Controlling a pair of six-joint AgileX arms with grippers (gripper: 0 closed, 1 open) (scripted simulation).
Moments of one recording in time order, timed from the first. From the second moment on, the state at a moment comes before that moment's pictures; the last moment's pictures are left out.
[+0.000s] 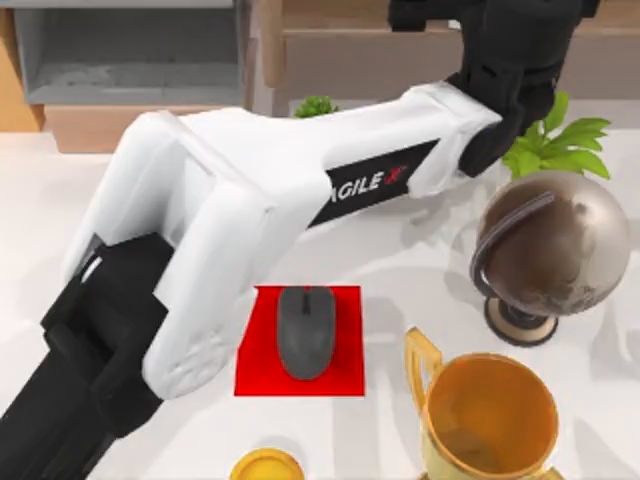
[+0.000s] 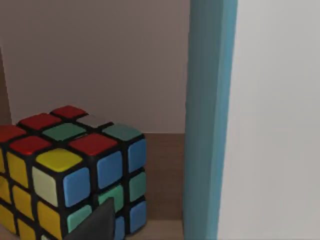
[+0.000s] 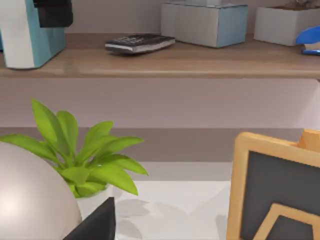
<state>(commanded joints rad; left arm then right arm) -0.85 2.55 2.14 0.44 -0.81 0.01 0.00 0.00 0.00 0.00 0.00 0.00</state>
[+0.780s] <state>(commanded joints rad) -0.83 2.63 2.29 0.37 -0.78 0.01 0.00 0.00 0.00 0.00 0.00 0.00</state>
